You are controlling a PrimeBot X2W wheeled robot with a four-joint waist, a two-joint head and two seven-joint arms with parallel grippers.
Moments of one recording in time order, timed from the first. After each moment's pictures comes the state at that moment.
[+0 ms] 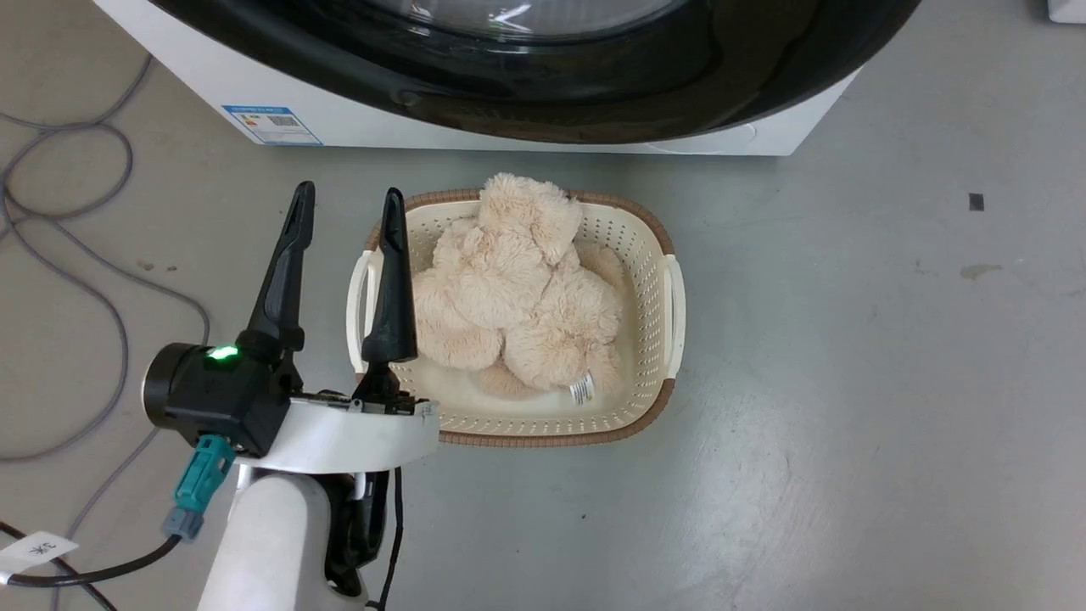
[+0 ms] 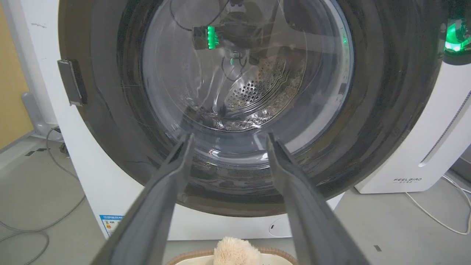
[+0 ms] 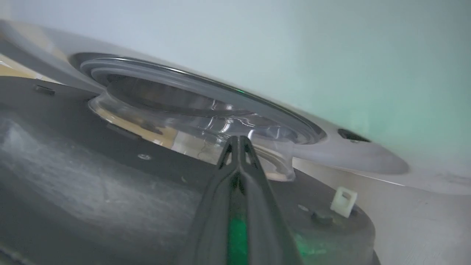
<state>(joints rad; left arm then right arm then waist) -0.29 0.05 -0.13 -0.11 -0.17 0.01 -0.25 -1.65 -0.22 0.32 1.06 1.13 0.13 0.77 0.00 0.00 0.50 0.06</state>
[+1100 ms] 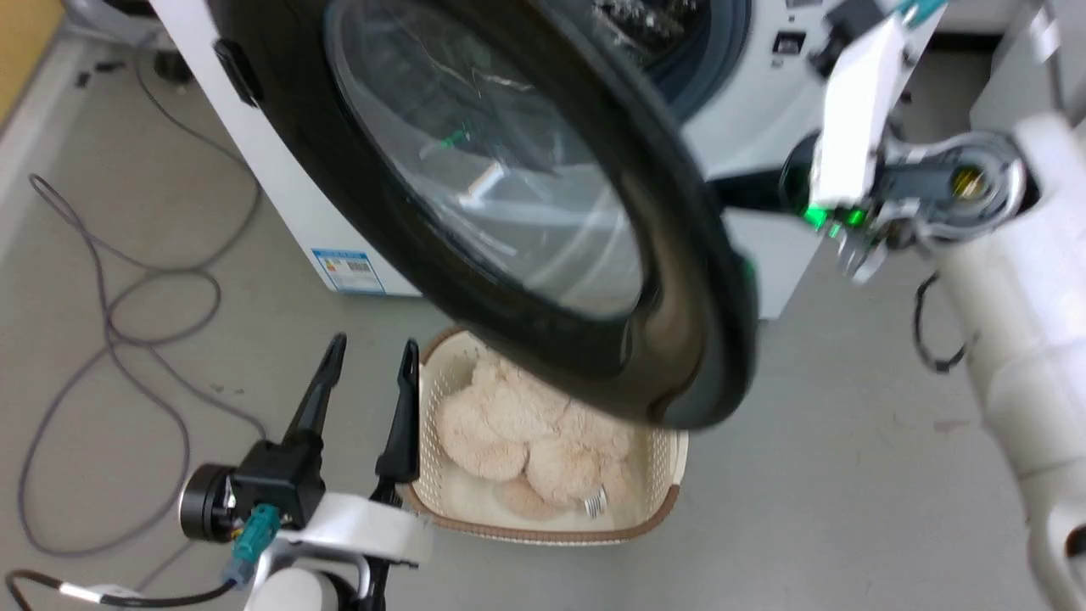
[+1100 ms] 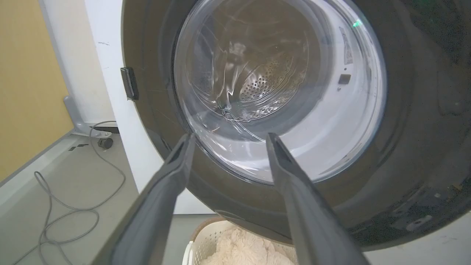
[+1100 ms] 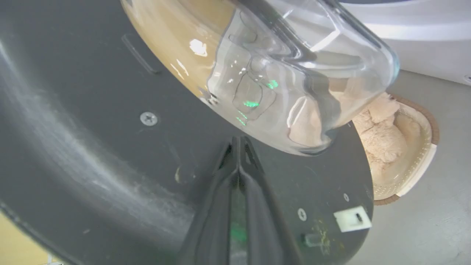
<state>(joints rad) -0.13 0.05 -0.11 0.07 -0.12 -0.03 -0.26 -1.11 -0.20 0.36 0.76 1.31 0.13 1.06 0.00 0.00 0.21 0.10</state>
